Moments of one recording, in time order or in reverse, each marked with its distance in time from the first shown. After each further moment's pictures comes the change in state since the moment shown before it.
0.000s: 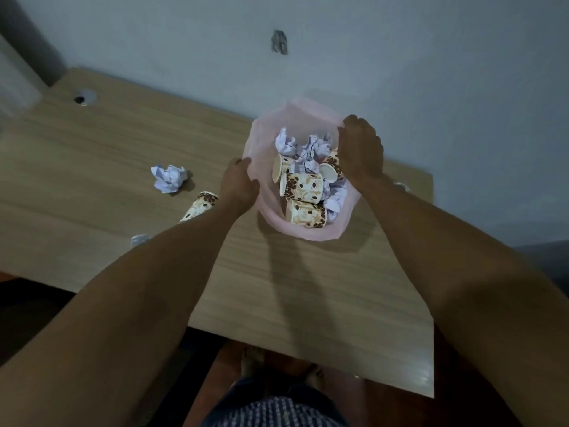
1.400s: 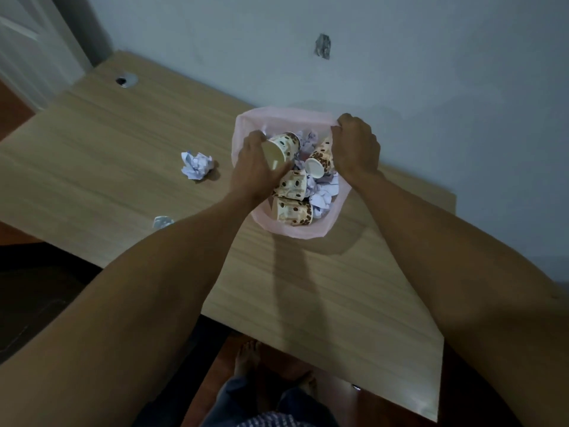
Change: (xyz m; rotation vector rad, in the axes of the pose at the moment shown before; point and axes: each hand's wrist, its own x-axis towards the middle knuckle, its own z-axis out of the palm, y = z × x) left_hand -0.011 -0.010 -0.024 -0.056 0.239 0.181; right_hand 0.002 -0.069 0.015 0.070 -0.033 -0.086
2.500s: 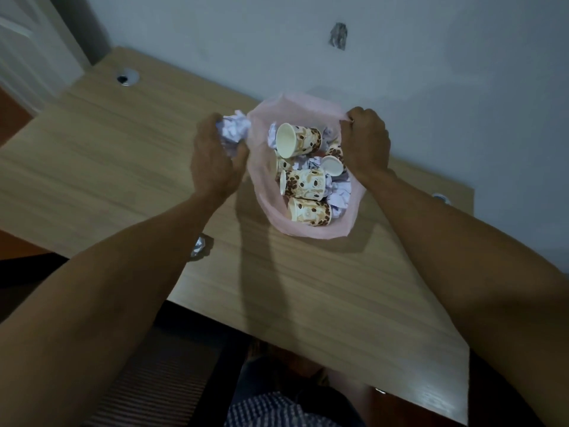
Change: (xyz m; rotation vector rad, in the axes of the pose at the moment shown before) left_hand 0.019 -0.081 -0.053 0.008 0.317 0.034; right_hand 0.006 -0.016 0.025 0.053 0.085 0.001
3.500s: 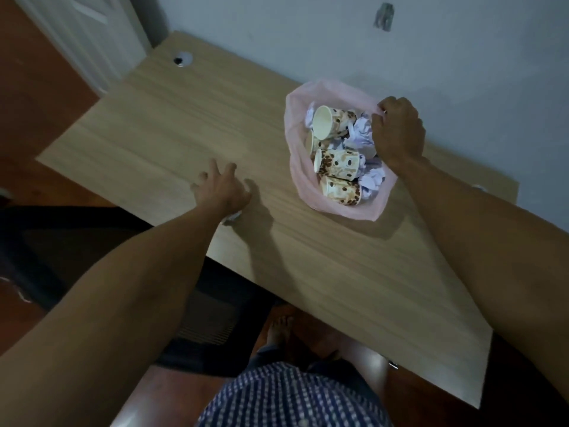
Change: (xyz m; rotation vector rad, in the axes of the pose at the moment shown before) left_hand -0.075 -0.038 -0.072 0.677 -0.665 -0.446; right_hand -0.023 -0.006 -0.013 -0.025 -0.110 -0.027
